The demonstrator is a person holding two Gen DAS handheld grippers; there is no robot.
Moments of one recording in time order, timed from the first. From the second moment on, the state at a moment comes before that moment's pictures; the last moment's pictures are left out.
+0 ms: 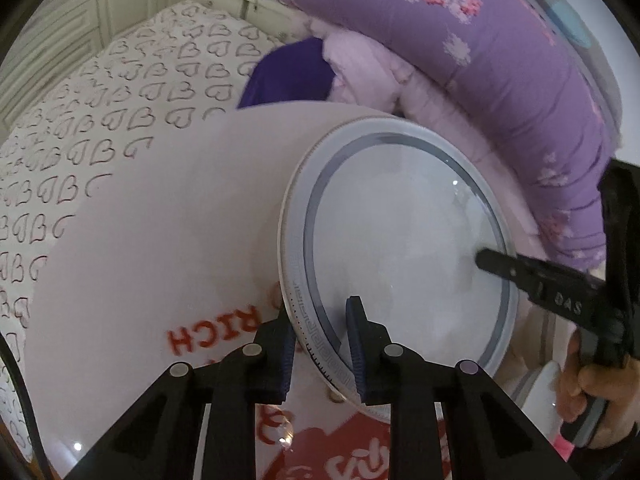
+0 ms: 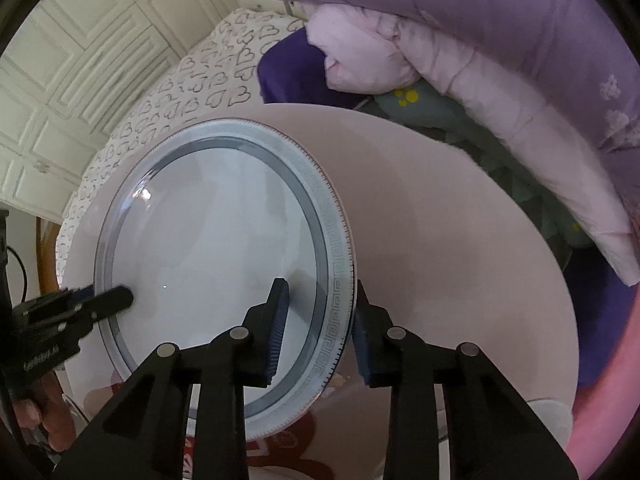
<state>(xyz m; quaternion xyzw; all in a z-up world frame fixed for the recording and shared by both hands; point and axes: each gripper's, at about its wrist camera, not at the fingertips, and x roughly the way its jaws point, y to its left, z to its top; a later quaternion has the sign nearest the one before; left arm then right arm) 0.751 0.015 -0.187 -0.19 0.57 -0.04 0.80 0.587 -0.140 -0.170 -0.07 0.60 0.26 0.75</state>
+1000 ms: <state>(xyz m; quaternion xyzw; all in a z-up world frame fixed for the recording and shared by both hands) 0.638 0.075 -0.113 -0.19 0.49 -0.02 0.85 0.499 -0.118 -0.117 -0.03 0.52 0.30 0.80</state>
